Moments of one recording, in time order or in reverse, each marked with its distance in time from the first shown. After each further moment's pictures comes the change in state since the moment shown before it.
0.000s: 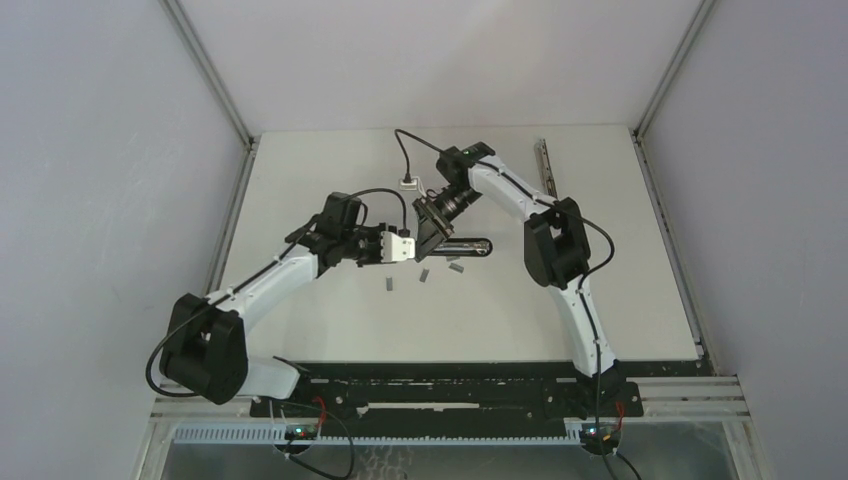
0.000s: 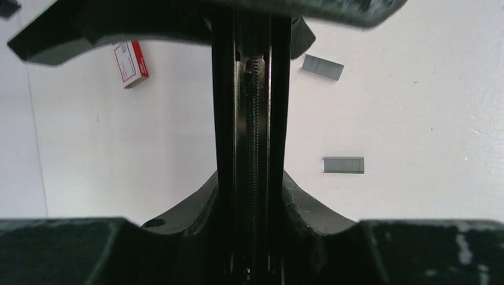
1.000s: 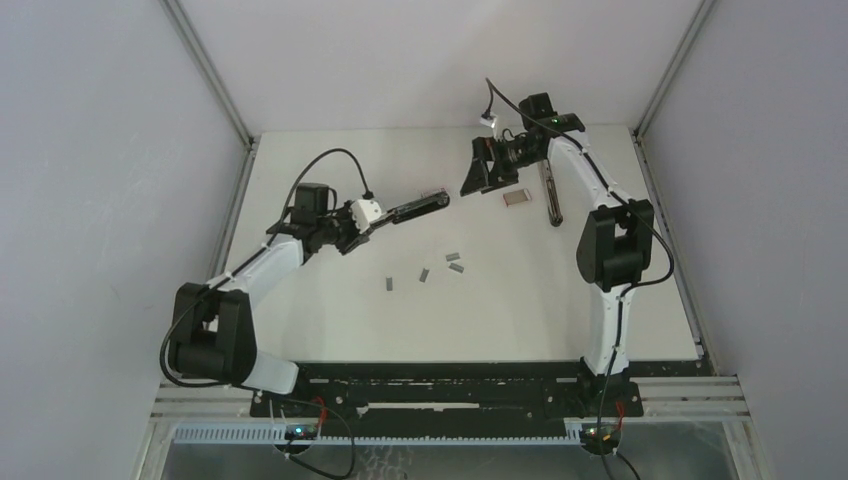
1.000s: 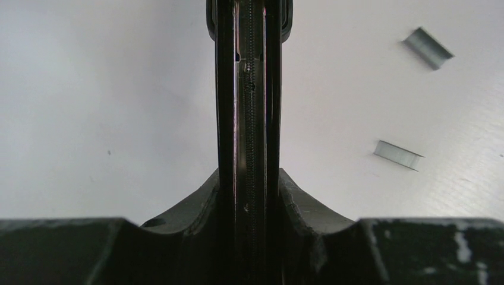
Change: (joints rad) left arm 0.224 0.062 0.000 0.120 0.028 -0.303; right arm -0.319 -0.247 -0.128 0.405 0.307 0.445
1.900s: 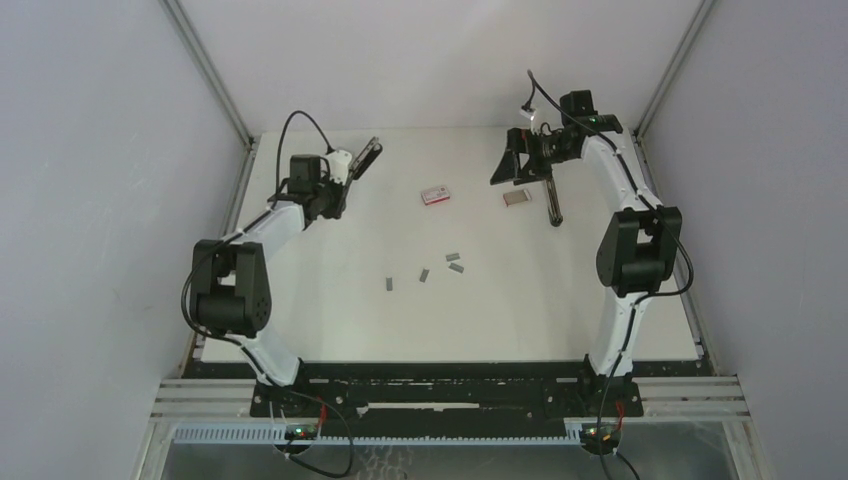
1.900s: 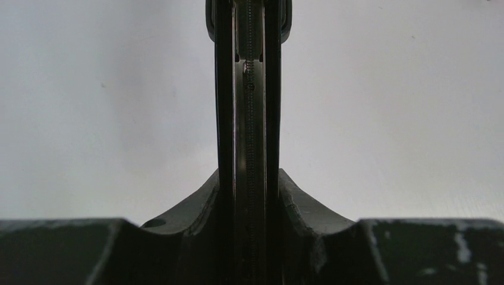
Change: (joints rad) left arm 0.108 0.266 0.232 0.093 -0.365 -0.531; right arm -0.160 -0.084 -0.090 0.049 0.057 0.028
